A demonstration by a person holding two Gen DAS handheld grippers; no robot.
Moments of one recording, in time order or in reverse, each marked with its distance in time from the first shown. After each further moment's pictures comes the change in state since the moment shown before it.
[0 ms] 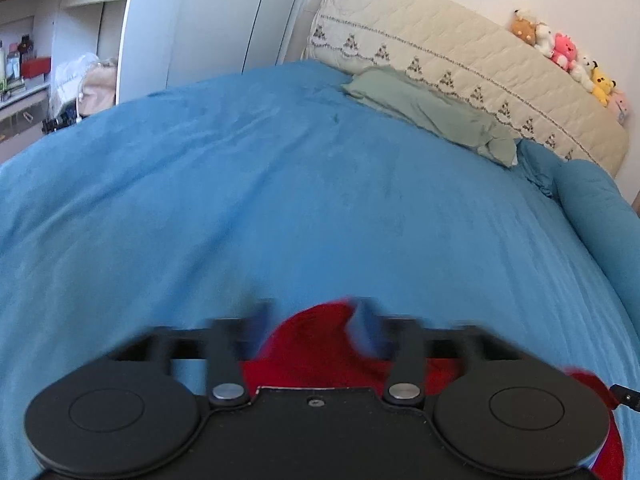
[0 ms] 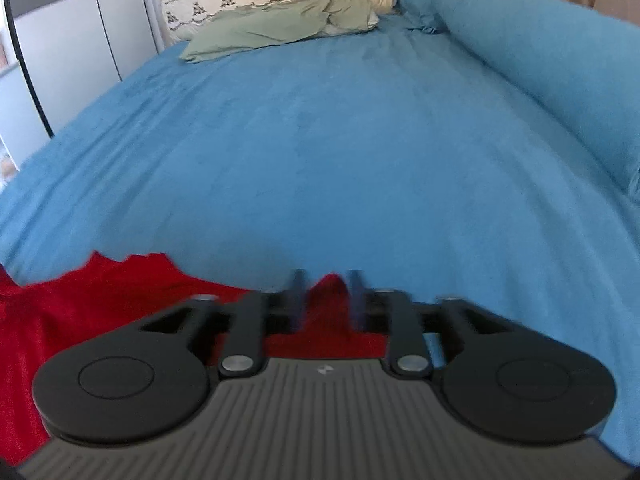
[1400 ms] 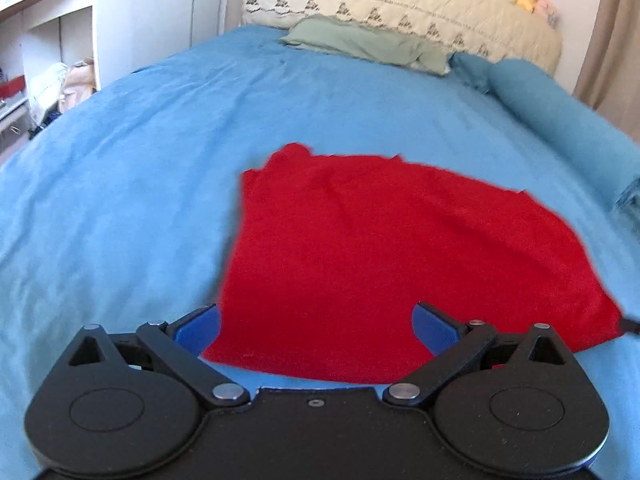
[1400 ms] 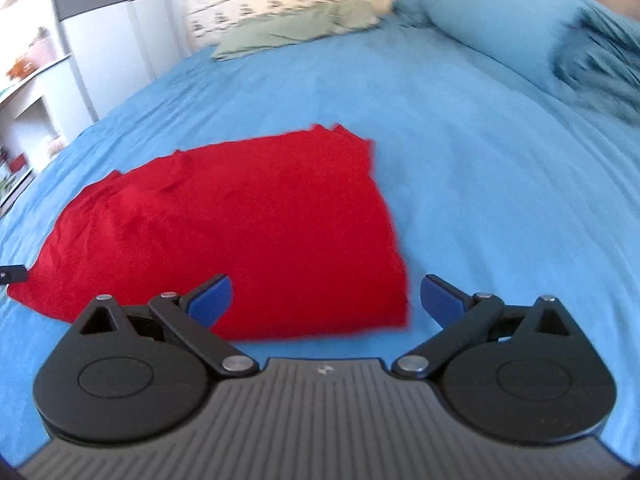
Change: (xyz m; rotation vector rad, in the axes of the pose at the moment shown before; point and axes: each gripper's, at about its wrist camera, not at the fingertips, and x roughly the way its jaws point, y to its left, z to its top) left arm -0.129 0.020 -0.121 0.227 0.144 -0.101; right arm -0.154 -0.013 -0.169 0.073 -0.025 0.065
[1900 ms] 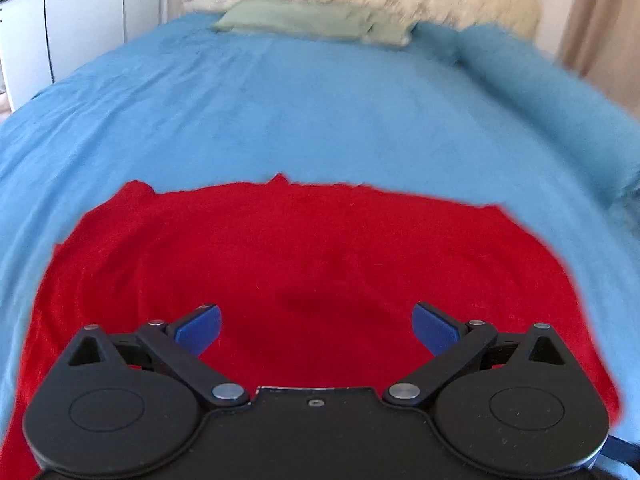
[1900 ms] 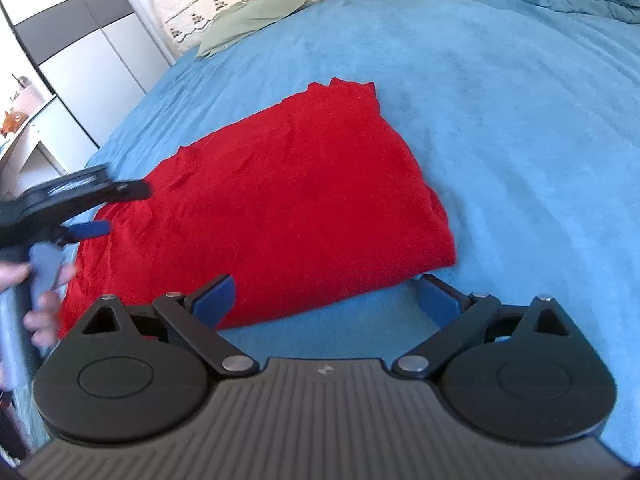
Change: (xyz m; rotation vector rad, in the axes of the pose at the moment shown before) left arm 0.137 -0.133 0.076 0.086 0.099 0.009; right arm 0.020 0.002 -0.014 0.198 0.082 0.093
